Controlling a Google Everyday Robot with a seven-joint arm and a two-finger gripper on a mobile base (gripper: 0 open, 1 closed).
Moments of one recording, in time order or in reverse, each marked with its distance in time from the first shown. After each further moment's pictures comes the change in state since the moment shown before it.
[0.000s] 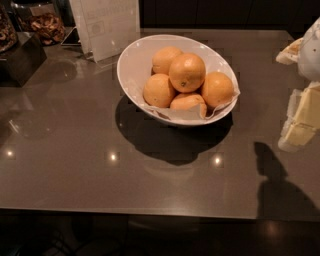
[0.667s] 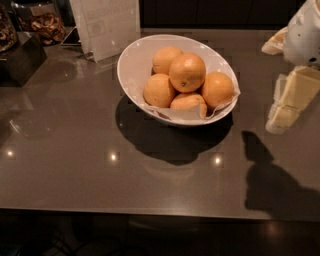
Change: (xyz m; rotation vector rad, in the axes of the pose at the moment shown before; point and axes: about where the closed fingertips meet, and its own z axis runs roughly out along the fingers) arm -0.019 -0.026 0.008 -0.023 -0.046 -0.036
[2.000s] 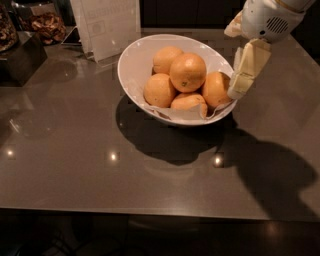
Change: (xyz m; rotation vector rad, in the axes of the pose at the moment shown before) arm -0.064 -0.070 0.033 -0.039 -0.120 -0.072
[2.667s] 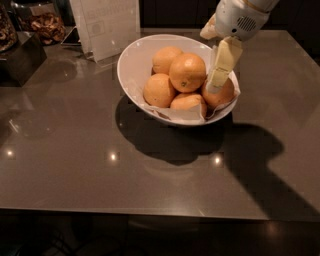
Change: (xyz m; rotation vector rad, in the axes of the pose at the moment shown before) arm -0.036 -0.019 0.033 -0.080 -0.049 -0.055
